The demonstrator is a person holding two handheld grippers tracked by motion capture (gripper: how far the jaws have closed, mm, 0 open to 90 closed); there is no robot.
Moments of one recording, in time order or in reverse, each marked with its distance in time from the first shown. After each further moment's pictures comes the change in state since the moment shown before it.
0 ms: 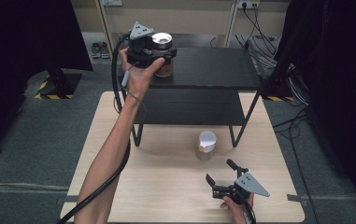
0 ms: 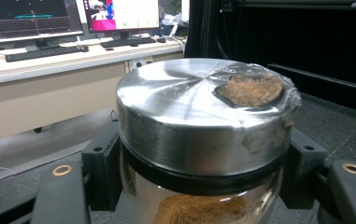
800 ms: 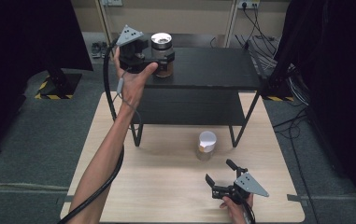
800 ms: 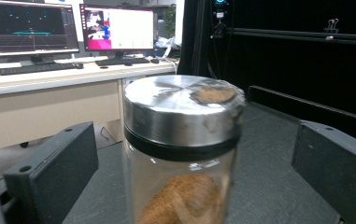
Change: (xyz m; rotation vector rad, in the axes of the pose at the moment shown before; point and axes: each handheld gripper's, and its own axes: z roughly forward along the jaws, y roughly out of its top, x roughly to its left) left arm 0.003 -0.016 -0.027 -0.090 -0.041 -0.044; right arm 0.001 0.000 0.001 0.004 0.001 0.000
